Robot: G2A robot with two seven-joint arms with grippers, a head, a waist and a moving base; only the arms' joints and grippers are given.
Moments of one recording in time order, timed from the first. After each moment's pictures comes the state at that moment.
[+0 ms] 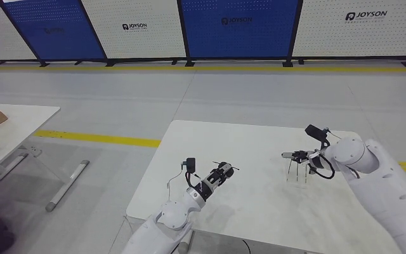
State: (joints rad) left arm 1.52 -1.22 -1.11 -1.64 -0.16 -0.18 -0.11; right arm -0.65 -1.05 0.79 -1.13 -0.24 0.34 1.07
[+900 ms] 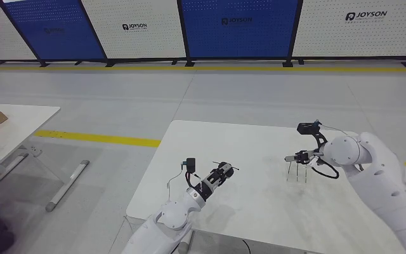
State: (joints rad) left arm 1.52 -1.22 -1.11 -1.64 -0.16 -0.18 -0.11; right arm -0.59 -1.05 0.73 -1.15 -0.50 0.08 1.14
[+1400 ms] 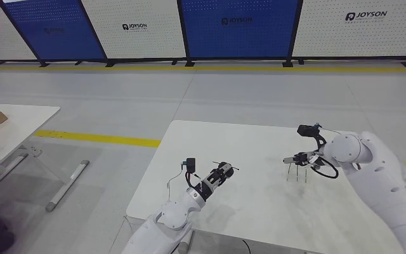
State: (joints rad) left arm 1.52 -1.22 -1.11 -1.64 -0.16 -0.18 -0.11; right arm -0.56 -1.08 0.73 -1.04 -0.41 0.10 1.19
